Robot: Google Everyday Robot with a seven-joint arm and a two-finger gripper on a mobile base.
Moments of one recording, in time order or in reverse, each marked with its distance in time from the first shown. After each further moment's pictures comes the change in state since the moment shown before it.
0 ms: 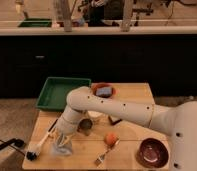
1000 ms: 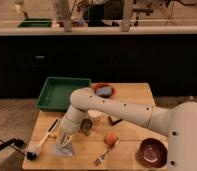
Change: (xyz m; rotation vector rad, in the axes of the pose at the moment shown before) arm 0.013 0.010 0.005 0.005 -0.043 0.071
